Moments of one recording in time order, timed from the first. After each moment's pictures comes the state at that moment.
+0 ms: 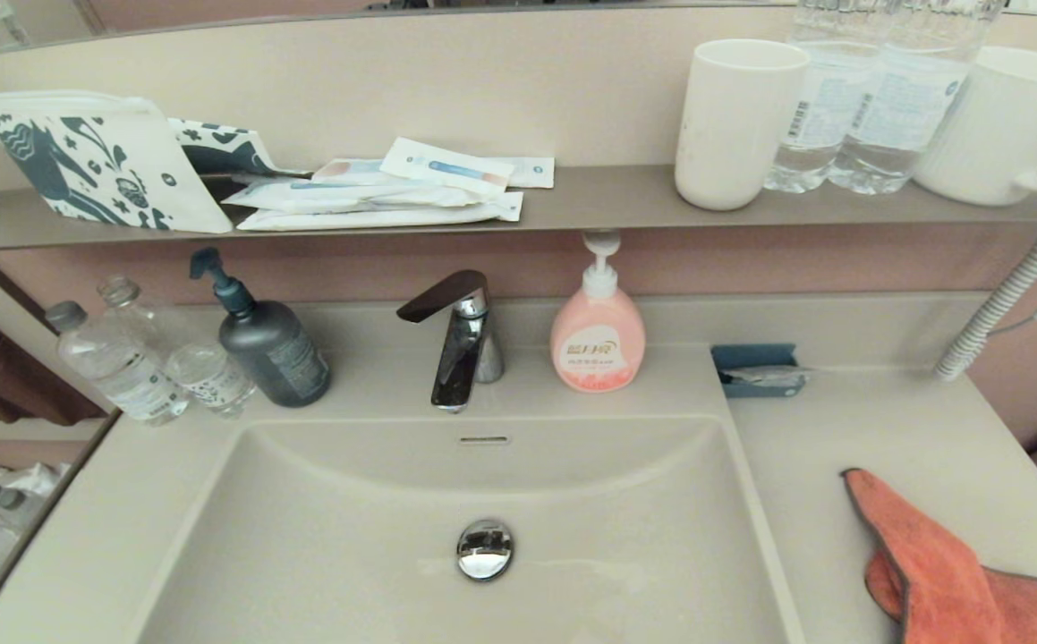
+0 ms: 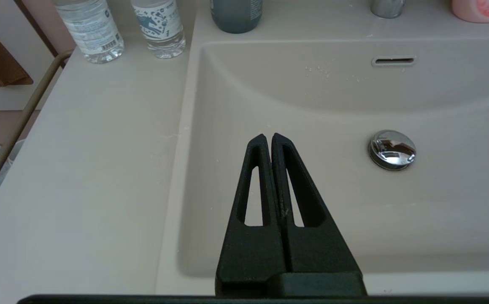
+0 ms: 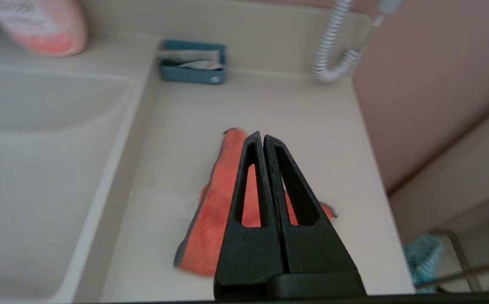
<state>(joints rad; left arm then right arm) -0.01 0.00 0.00 0.00 0.02 0.03 0.01 0.25 -0.29 0.00 -0.02 -0.09</state>
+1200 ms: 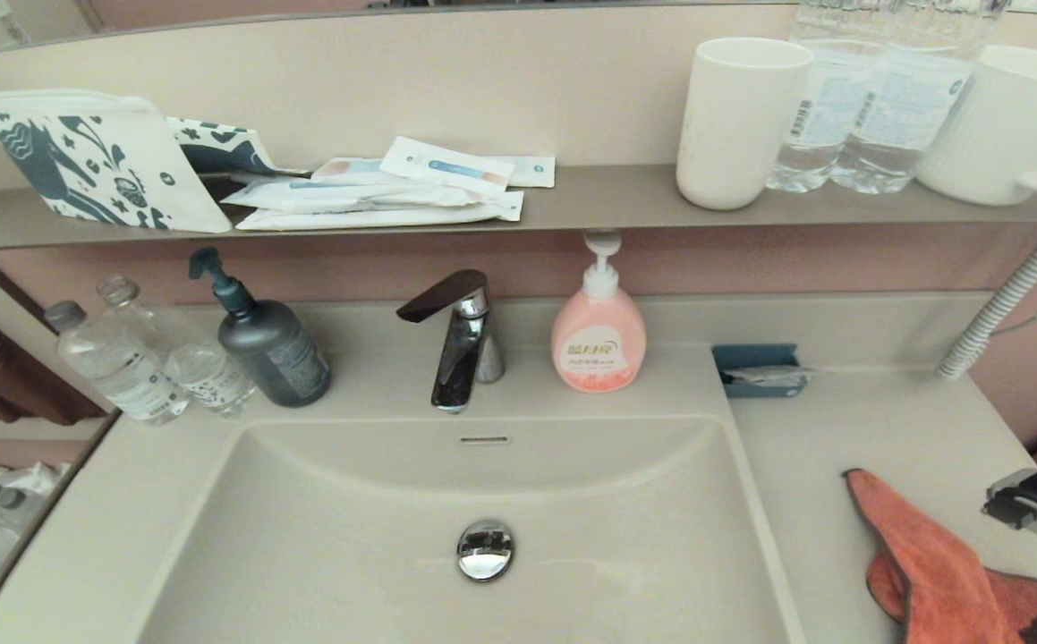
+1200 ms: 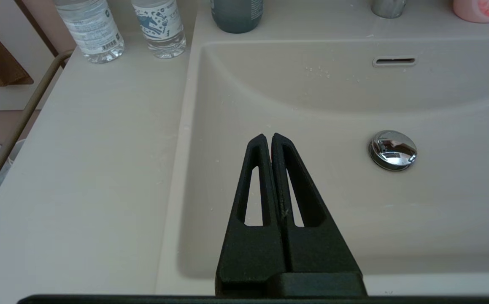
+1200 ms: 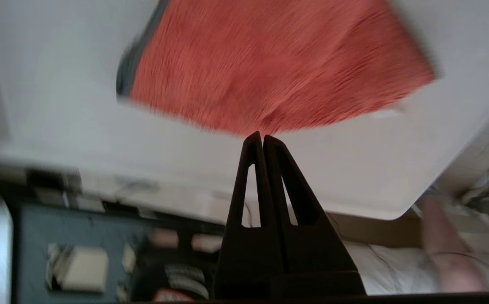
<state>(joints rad) -0.01 0.00 0.00 0.00 0.02 0.03 -0.03 1.36 -0.68 0.50 -0.03 -0.36</state>
